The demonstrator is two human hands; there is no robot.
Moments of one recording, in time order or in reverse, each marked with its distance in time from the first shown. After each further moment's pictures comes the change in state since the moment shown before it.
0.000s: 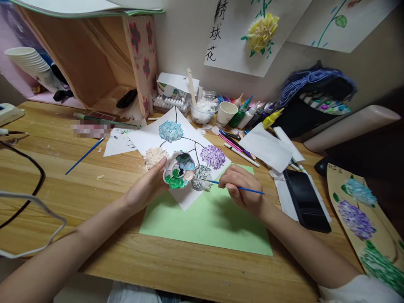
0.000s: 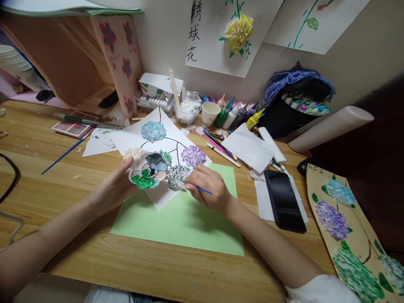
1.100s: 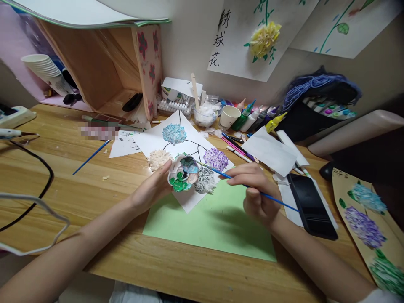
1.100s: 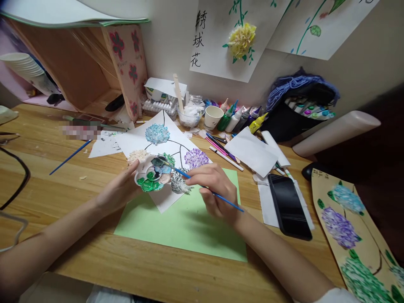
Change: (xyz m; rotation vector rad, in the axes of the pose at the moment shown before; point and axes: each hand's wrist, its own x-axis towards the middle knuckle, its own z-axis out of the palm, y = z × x) left_hand 0.001 0.000 0.004 -0.054 -0.051 0.014; right_hand 0.001 -0.008 -0.004 0.104 0.200 0.090
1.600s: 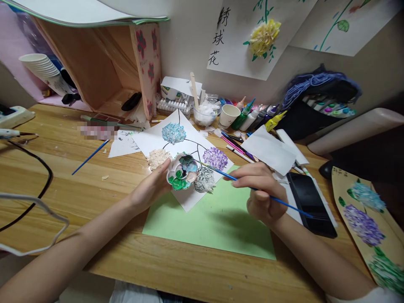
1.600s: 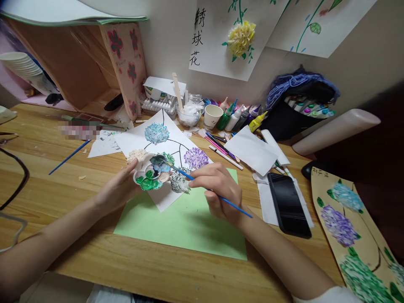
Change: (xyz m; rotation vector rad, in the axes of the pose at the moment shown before) left_hand -0.001 0.001 -0.001 0.038 0.017 -0.012; right_hand 0.000 0.001 -0.004 0.020 0.031 -0.034
